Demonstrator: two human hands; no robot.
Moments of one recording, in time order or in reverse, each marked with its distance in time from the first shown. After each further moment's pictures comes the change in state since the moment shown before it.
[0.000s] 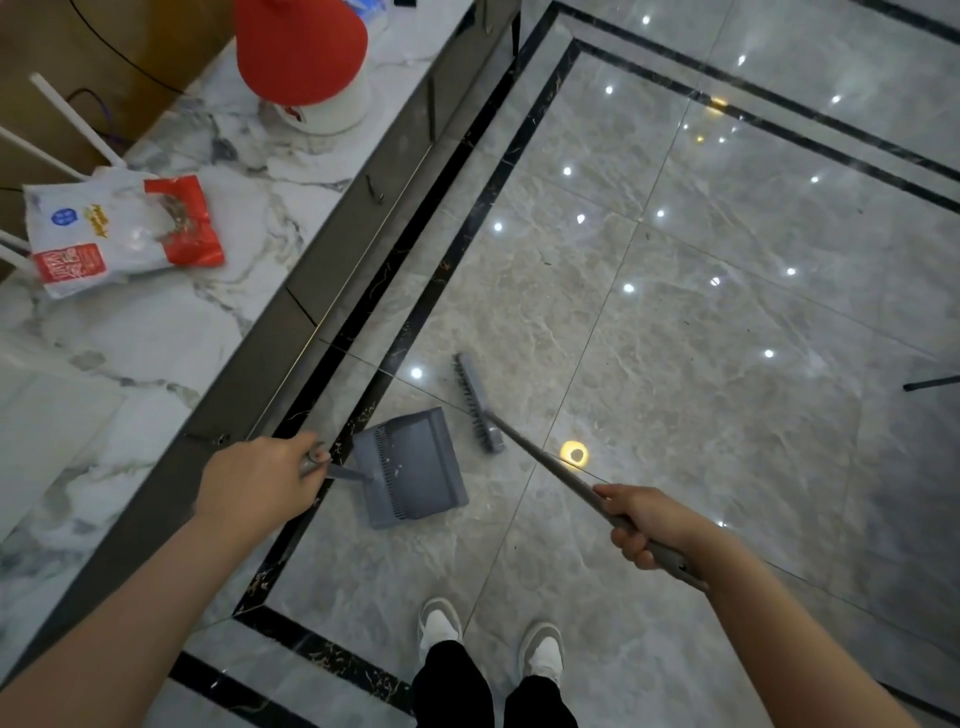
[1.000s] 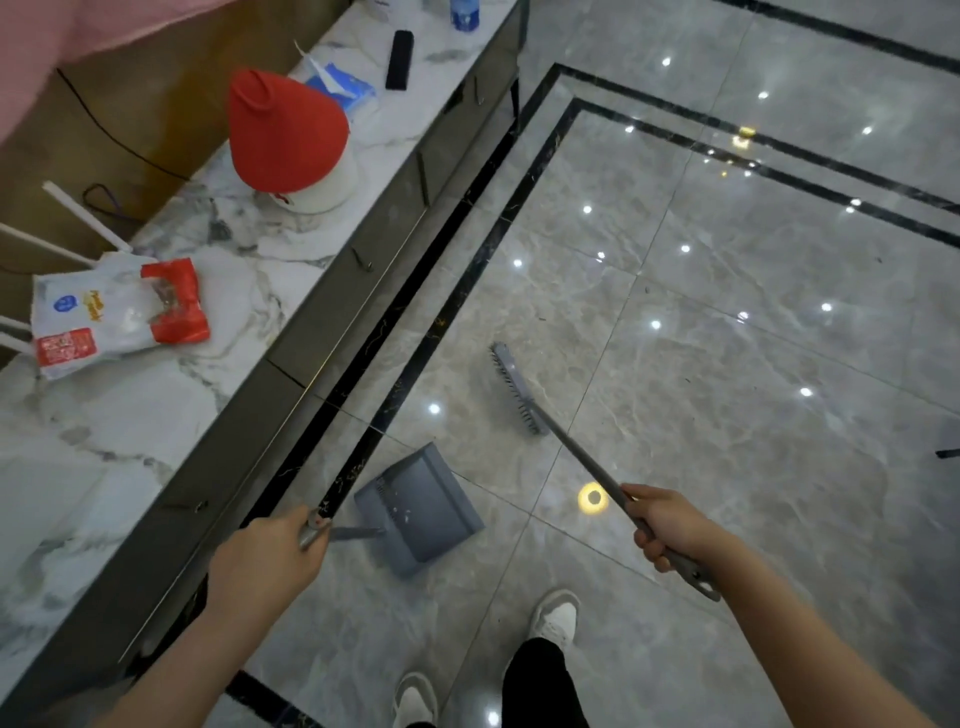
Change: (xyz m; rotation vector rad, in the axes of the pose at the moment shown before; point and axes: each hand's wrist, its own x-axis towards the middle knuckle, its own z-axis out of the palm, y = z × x) left_hand 0.041 0.094 -0.023 -0.169 -0.095 -0.308; right_hand 0.023 -0.087 -0.121 -0.070 0.102 -0.184
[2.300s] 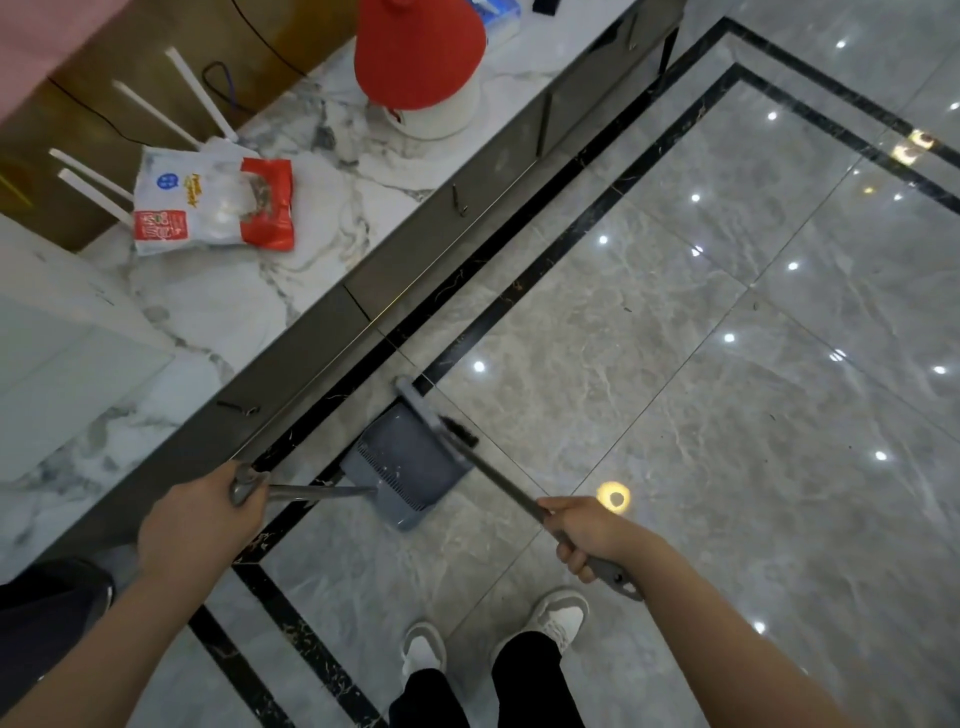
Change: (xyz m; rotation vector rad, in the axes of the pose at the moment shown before) left_hand -0.021 -0.056 -0.007 -0.104 0.032 -0.555; right_hand 0.041 -0.037 0.122 -0.357 -0.353 0.086
